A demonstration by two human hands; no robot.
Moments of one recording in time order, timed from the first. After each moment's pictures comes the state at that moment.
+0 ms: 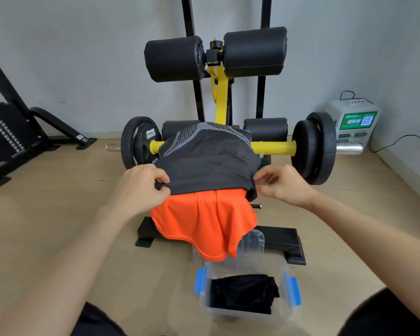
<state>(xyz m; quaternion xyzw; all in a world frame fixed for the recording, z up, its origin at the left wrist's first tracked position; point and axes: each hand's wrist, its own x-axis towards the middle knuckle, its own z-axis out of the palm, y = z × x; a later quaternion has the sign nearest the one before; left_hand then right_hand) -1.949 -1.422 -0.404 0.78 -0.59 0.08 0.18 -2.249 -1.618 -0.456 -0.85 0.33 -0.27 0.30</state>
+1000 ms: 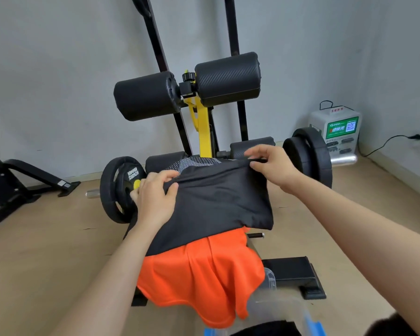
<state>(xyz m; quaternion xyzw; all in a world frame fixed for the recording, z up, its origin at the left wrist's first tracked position) -1.947 -1.562 -0.411 0.77 -0.52 0.07 0.36 -2.203 -1.712 -0.410 -0.71 0.37 -0.43 0.41</state>
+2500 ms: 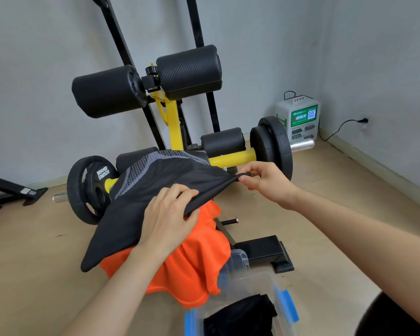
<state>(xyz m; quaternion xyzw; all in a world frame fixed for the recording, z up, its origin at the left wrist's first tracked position) -2.041 -1.523 -0.442 0.64 -0.71 0.18 0.22 -2.281 -1.649 -0.445 -0.72 0.36 -0.40 0.44</state>
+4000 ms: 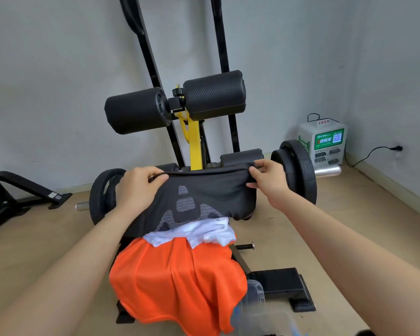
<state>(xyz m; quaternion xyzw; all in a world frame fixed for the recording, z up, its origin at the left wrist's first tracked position) -1.948 -1.581 -0.358 0.76 -0.55 0.11 0.34 -2.215 -1.731 -0.426 -0.54 0.44 -0.52 0.49</state>
